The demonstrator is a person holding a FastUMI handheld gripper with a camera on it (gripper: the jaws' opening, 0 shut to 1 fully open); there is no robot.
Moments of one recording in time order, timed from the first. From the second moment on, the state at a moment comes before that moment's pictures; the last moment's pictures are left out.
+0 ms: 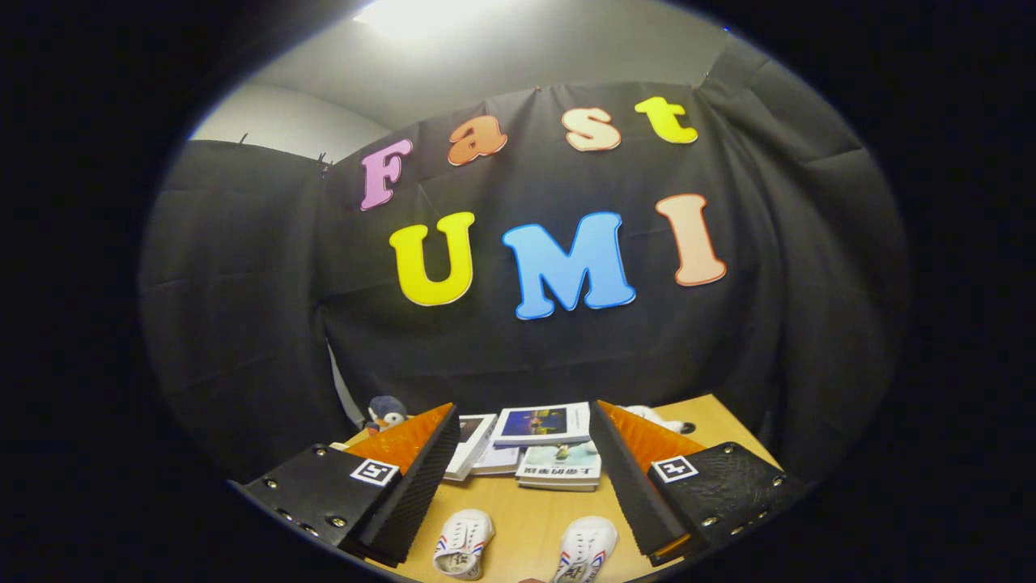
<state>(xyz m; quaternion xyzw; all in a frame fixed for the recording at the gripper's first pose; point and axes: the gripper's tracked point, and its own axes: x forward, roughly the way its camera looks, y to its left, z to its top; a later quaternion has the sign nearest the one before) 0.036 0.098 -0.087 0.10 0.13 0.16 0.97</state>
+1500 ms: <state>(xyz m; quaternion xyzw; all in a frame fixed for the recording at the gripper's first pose) -0.040 0.343 -0.312 0.37 0.52 0.39 0.66</state>
